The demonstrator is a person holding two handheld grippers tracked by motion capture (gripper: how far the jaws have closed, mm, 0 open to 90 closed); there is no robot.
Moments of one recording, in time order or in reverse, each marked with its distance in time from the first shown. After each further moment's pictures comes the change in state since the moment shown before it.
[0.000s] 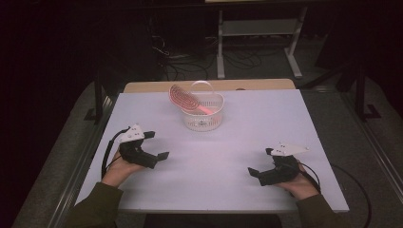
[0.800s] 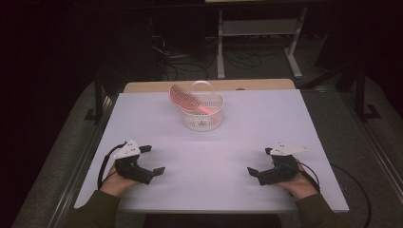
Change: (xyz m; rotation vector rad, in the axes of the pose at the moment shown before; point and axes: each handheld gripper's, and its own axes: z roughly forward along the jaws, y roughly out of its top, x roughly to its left) left arm -0.019 -0.035 -0.012 0.026 -0.025 -0.020; right arm 0.000 0.001 0.003 0.003 -0.002 -0.002
